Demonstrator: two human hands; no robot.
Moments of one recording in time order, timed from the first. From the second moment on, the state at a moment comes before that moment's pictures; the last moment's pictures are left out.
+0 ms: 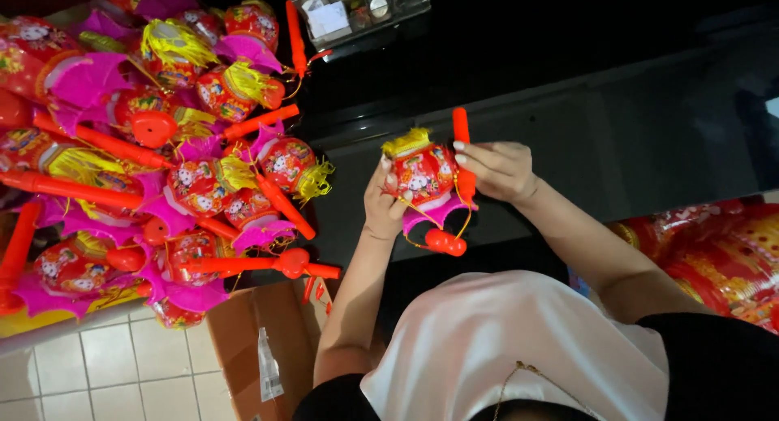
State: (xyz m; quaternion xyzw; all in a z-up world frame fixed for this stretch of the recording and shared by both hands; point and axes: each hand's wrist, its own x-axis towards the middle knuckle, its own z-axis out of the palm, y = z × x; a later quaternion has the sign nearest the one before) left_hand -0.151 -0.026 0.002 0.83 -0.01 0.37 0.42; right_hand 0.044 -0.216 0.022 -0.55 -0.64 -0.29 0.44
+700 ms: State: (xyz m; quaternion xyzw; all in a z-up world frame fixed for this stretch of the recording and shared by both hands) left_hand -0.117 0.009 -0.060 0.54 0.19 0.21 0.79; right_hand 0.046 -0.186 -0.007 -0.35 -0.10 0.51 0.78
